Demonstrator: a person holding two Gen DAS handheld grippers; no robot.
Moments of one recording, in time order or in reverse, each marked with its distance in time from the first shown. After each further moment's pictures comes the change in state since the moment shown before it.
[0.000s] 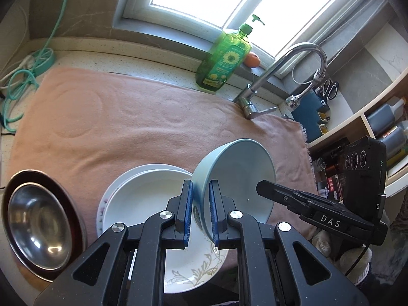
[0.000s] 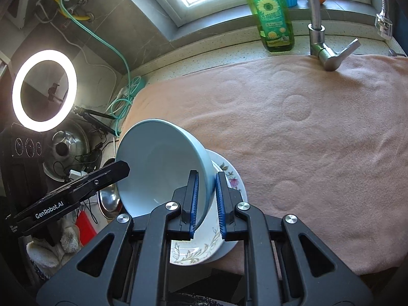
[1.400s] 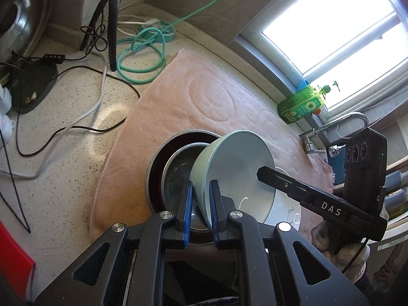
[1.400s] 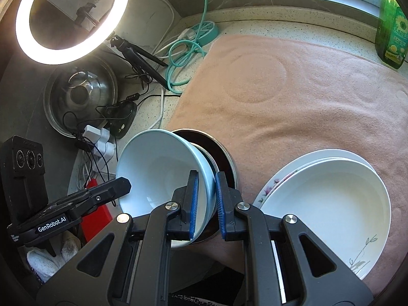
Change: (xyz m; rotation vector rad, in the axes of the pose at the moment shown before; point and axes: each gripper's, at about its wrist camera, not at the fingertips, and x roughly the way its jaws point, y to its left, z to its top) left arm -0.097 0.177 -0.057 -0.337 -0.072 0.115; right arm 0.133 0.175 -0.016 -0.224 0.203 0.079
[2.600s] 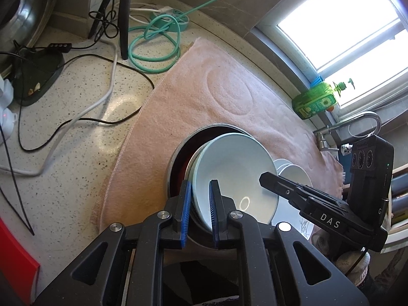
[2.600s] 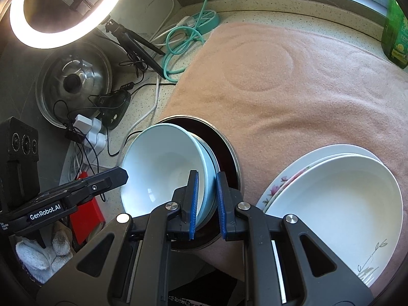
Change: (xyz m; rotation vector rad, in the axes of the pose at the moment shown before) left arm 0.012 0.015 0.000 -0.021 0.038 0.049; right arm 0.025 0.001 -0.006 -0.043 0.014 -0.027
